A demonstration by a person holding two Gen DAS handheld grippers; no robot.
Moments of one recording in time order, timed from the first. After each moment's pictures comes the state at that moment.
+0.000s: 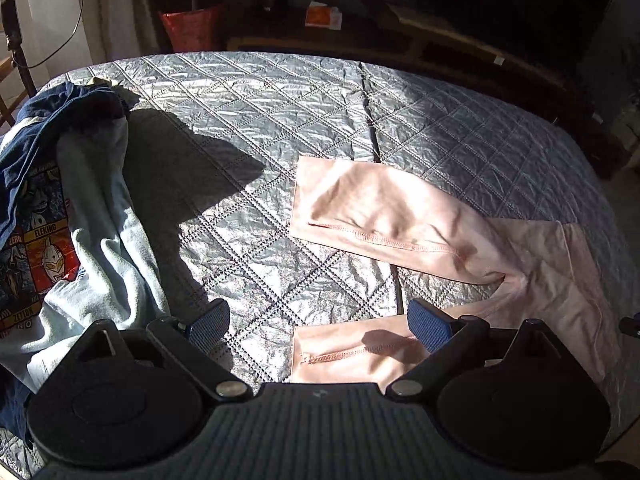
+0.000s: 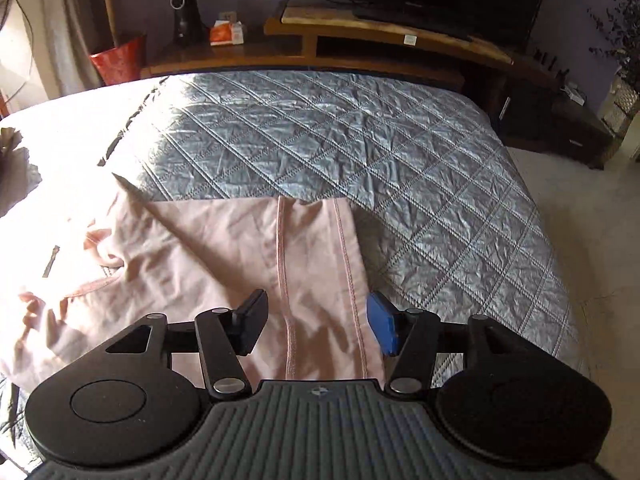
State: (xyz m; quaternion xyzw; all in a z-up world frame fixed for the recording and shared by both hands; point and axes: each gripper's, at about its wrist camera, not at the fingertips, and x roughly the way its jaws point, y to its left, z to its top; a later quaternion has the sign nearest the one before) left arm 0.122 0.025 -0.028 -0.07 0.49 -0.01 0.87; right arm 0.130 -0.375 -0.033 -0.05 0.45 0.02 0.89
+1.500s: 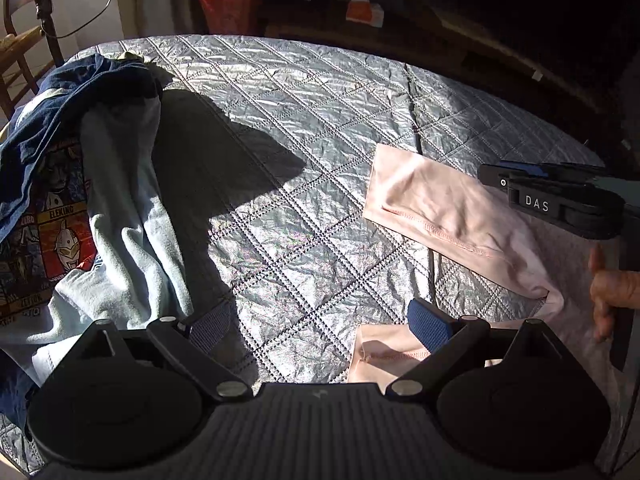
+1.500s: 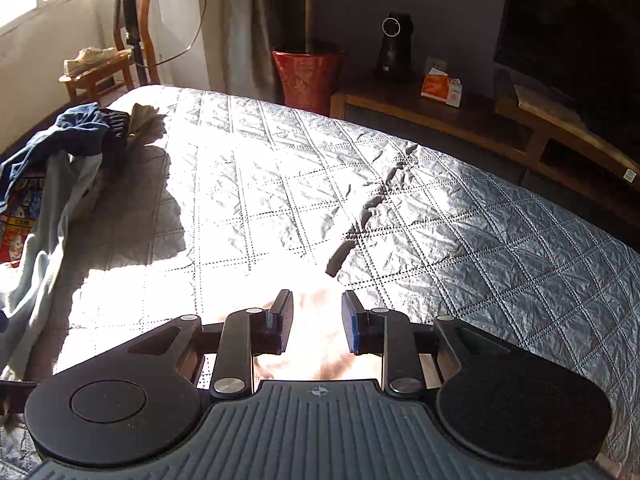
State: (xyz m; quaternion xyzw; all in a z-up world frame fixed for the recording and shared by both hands) left arm 0.139 0.052 -0.039 -0.10 0.51 0.04 0.86; right arm 0.273 -0.131 -0.063 -0.12 0.39 0.26 0.87
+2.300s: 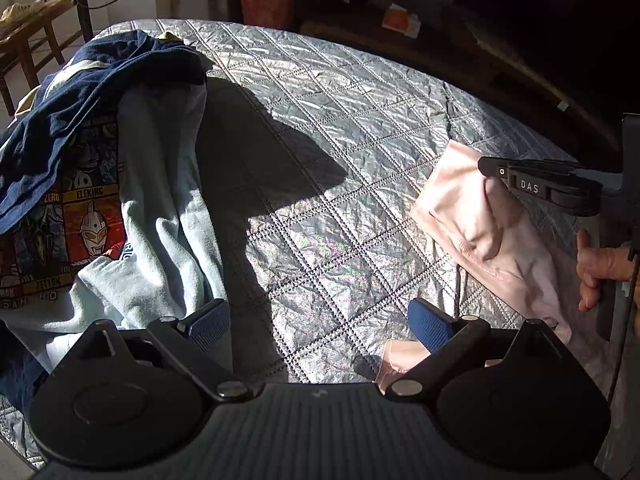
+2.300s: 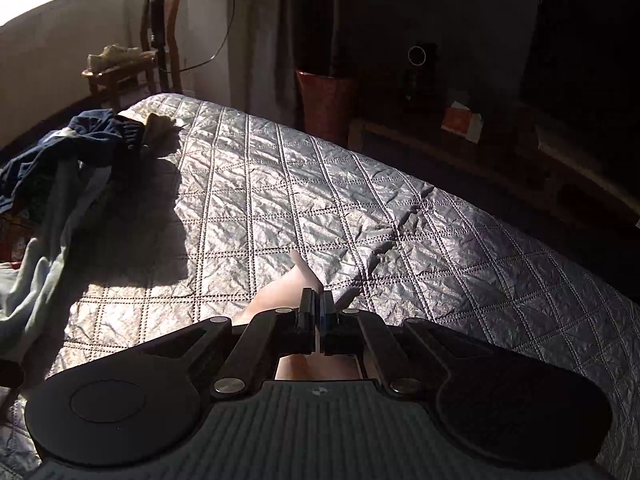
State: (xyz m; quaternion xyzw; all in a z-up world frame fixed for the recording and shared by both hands) left arm 0.140 0.083 -0.037 -0.15 0.50 0.07 0.85; right arm 0.275 -0.121 -0.044 -0.15 0.35 0.29 0.88
